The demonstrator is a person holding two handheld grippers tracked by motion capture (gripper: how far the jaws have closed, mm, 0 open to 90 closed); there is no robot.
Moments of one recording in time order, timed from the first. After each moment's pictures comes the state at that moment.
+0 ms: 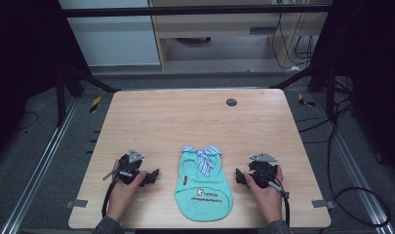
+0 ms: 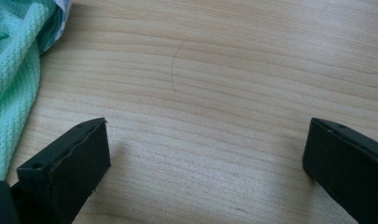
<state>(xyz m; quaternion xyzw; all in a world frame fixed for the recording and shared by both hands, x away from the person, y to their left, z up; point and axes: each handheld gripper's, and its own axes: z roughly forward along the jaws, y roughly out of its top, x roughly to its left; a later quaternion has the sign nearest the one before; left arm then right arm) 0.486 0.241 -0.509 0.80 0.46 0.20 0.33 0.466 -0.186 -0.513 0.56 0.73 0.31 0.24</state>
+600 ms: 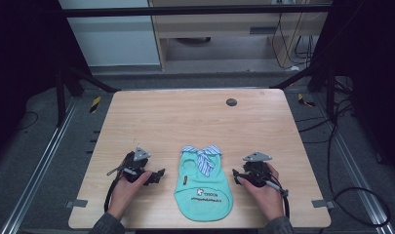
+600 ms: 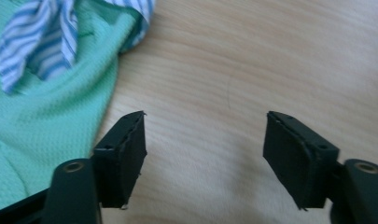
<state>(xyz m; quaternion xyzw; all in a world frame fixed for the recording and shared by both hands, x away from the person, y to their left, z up) 0.495 0.218 -0.488 0.82 0.42 0.17 0.35 0.463 -0.168 -0.490 0.49 0.79 0.31 0.22</state>
